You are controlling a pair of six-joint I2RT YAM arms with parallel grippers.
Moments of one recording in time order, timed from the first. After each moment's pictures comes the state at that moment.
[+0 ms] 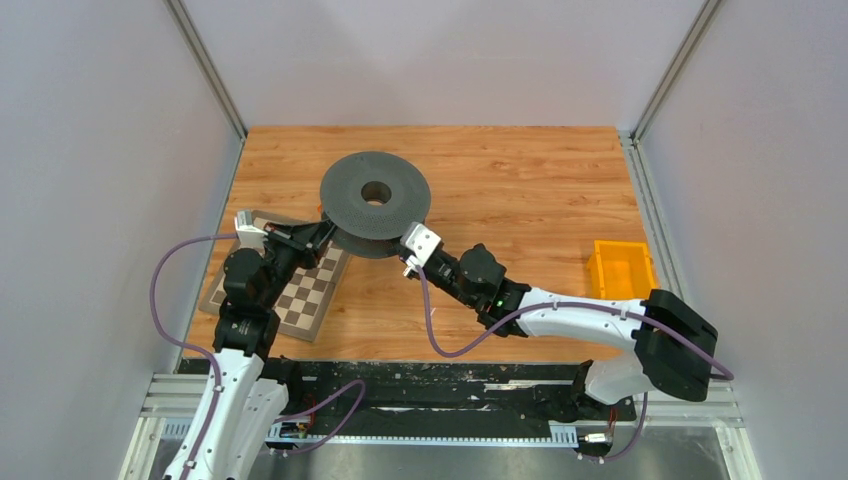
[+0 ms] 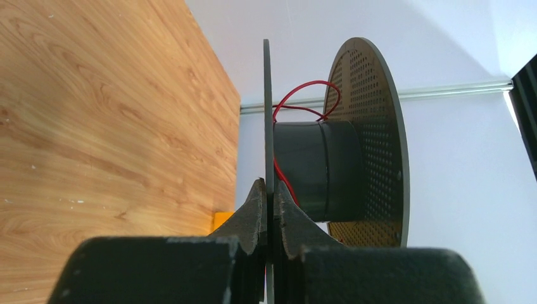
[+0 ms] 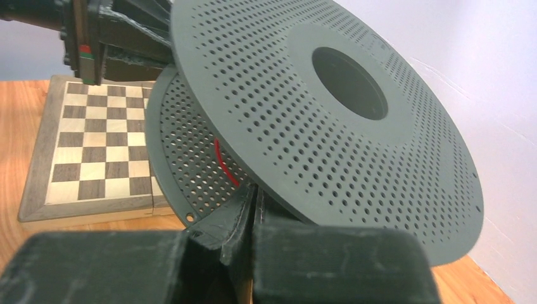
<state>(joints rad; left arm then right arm) -0.12 0.54 0.49 0.02 0.24 -1.38 1.10 1.40 0.80 0.73 0.14 -0.36</state>
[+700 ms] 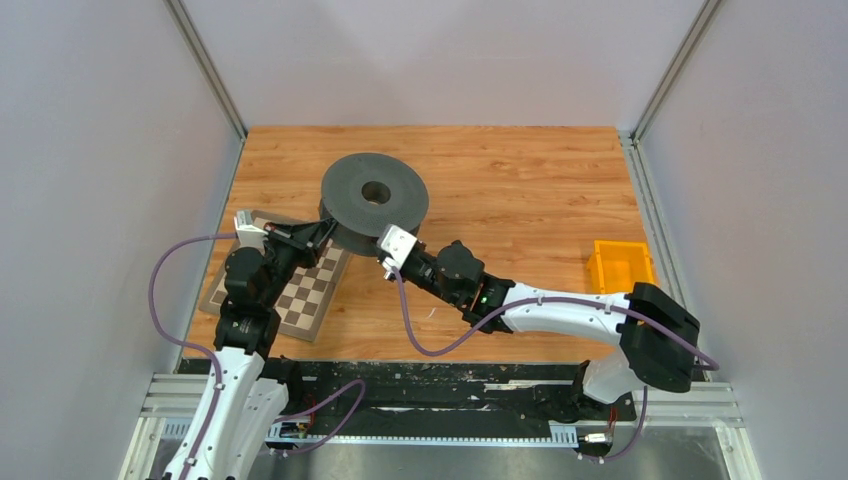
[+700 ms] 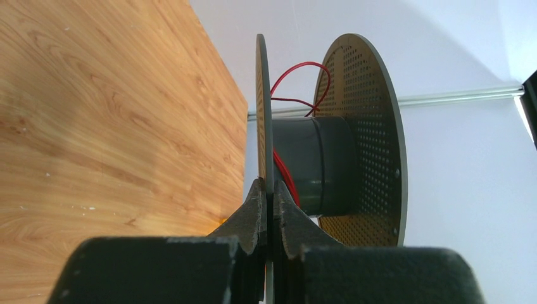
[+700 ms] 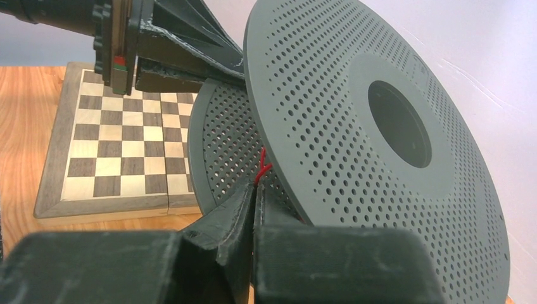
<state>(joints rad) -0.12 0.55 0.49 0.03 0.22 -1.36 1.13 1.48 0.91 0.64 0.12 -0.37</state>
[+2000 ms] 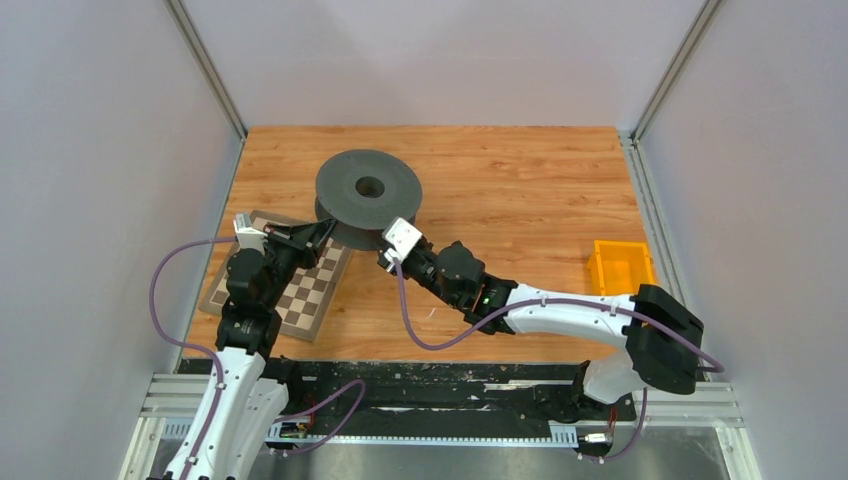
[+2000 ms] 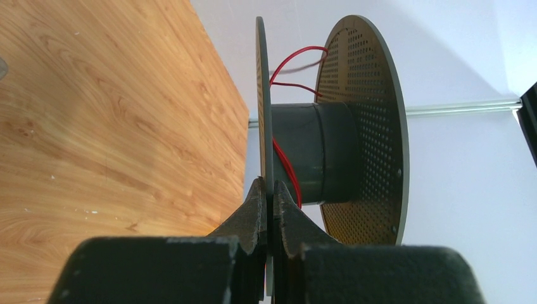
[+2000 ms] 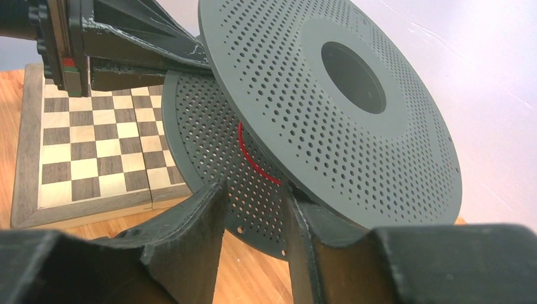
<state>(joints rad) -0.12 0.54 0.46 0.04 0.19 -1.38 1.14 1.47 0.92 0.59 0.26 -0.33</state>
